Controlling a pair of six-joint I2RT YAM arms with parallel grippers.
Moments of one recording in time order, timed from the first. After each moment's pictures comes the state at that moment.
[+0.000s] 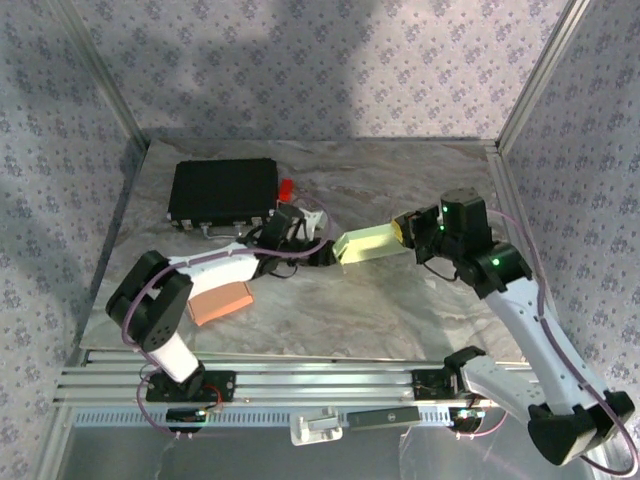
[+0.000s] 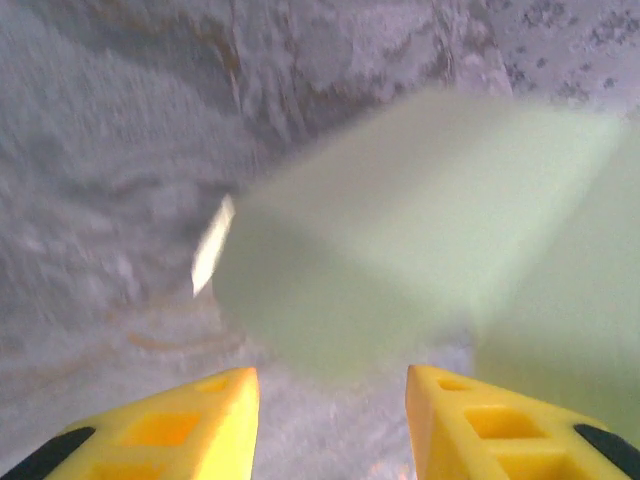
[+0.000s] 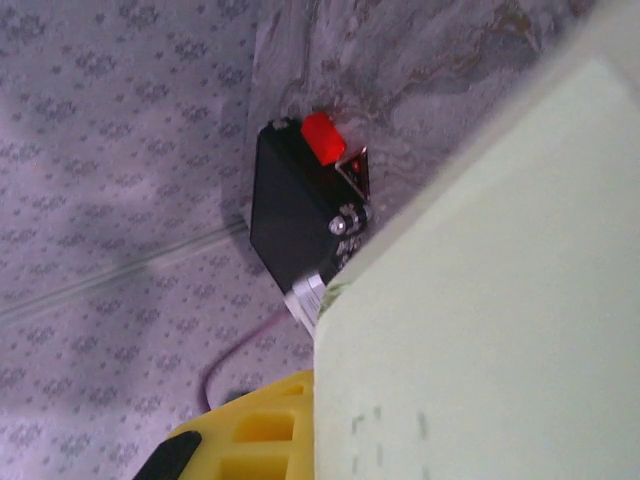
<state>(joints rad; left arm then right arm) -0.72 1.62 0.88 0.08 0.46 -0.68 0.38 0.97 1.06 -0.67 -0.22 1.56</state>
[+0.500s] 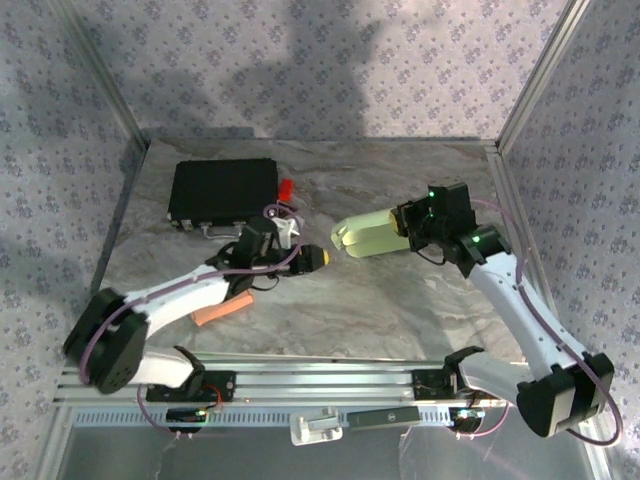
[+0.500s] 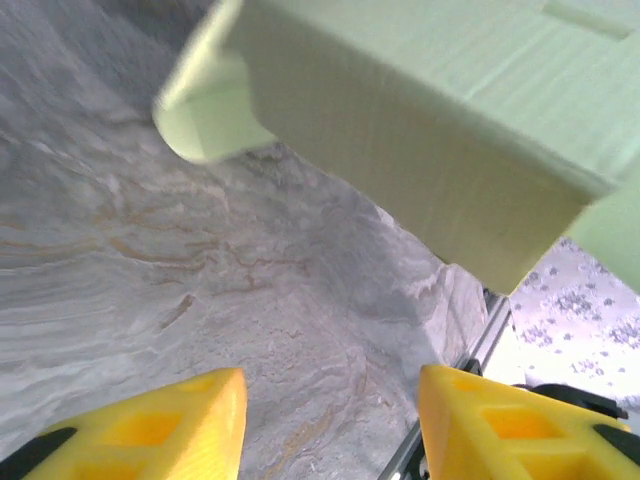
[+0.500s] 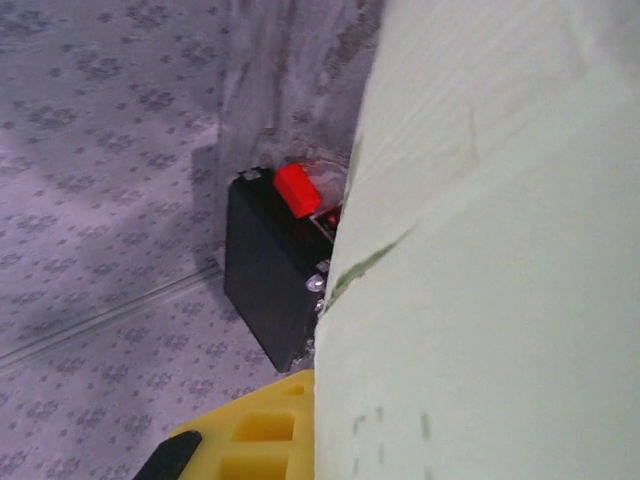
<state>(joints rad) -0.69 1.28 0.70 0.06 0.43 -0.82 0.35 1.09 1.07 -0.61 -0.18 1.52</state>
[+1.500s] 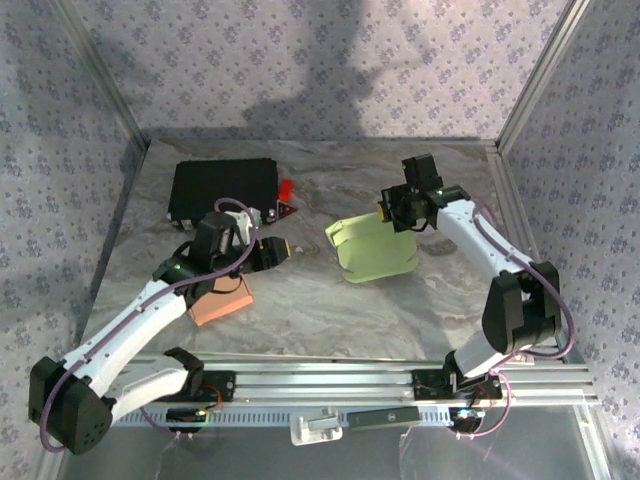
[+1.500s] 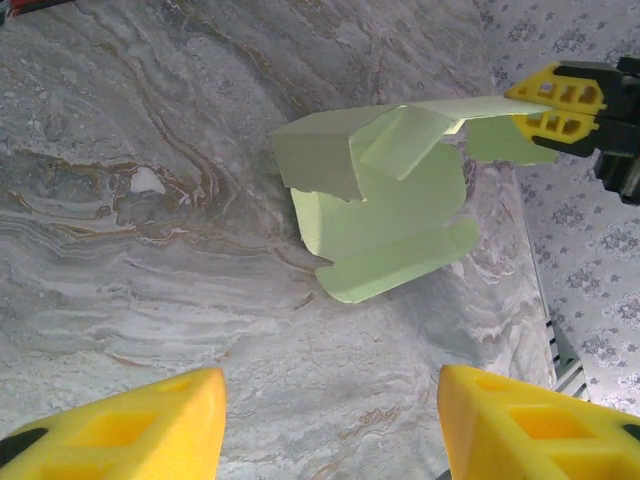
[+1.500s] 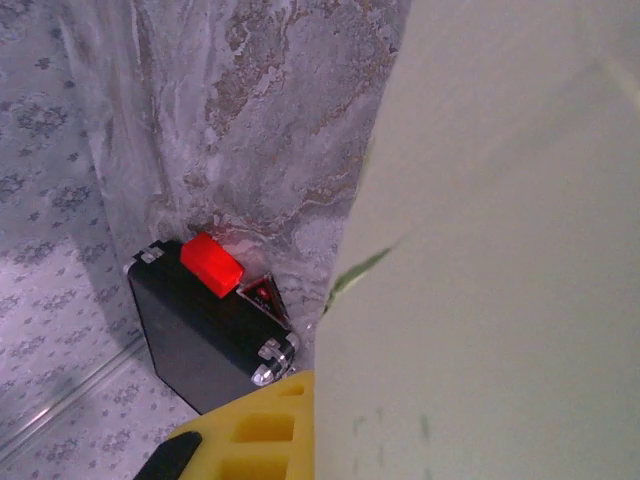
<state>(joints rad) -0.55 1.00 0.78 -0.40 0.30 -0.73 0.29 1.56 1.25 -0.60 -0.26 1.57</state>
